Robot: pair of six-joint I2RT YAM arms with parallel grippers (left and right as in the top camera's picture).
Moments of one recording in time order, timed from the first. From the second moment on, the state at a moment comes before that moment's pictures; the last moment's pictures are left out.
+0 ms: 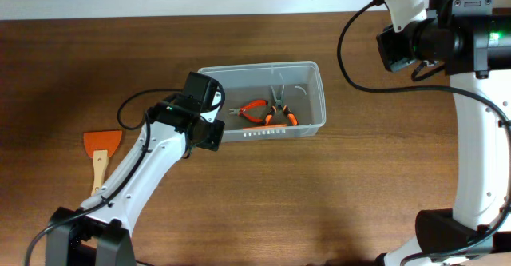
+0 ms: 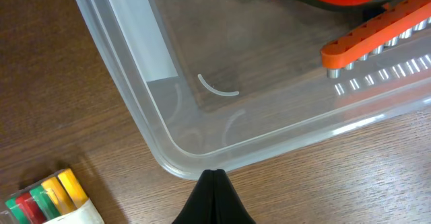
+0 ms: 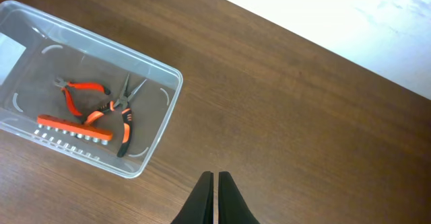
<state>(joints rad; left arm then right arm) -0.35 1.61 1.19 -0.83 -0.06 -0.02 0.03 1.76 2.22 -1.38 -0.13 -0.39</state>
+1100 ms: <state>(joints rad) 0.25 1.24 1.15 -1.14 -0.03 -0.05 -0.41 1.76 2.19 -1.47 -0.24 -0.15</state>
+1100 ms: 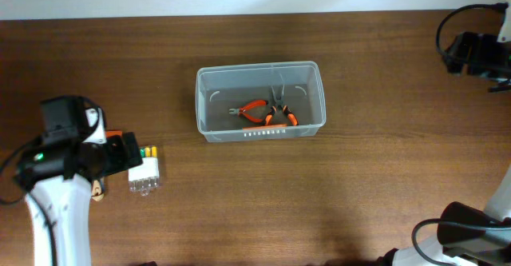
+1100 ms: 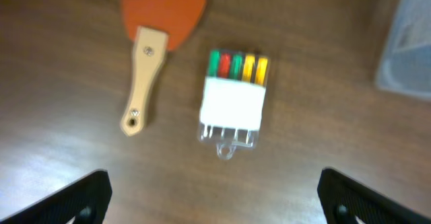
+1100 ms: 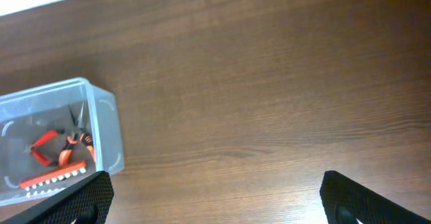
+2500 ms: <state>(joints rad) 0.13 1.66 1.07 -0.88 0.03 0.02 -0.40 1.76 2.12 -1.49 -0.25 -0.15</state>
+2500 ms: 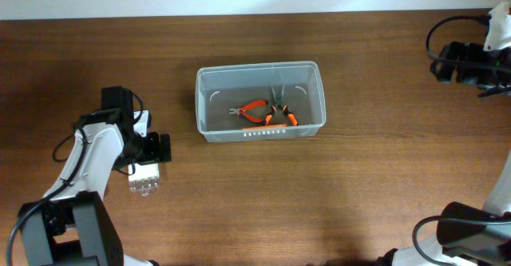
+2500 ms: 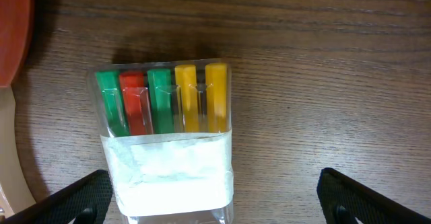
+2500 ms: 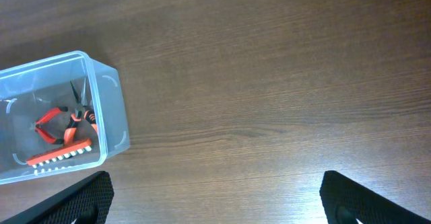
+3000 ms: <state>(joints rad) 0.13 1.66 1.07 -0.88 -0.03 0.00 -0.40 1.76 2.12 -1.49 -0.25 -0.15</state>
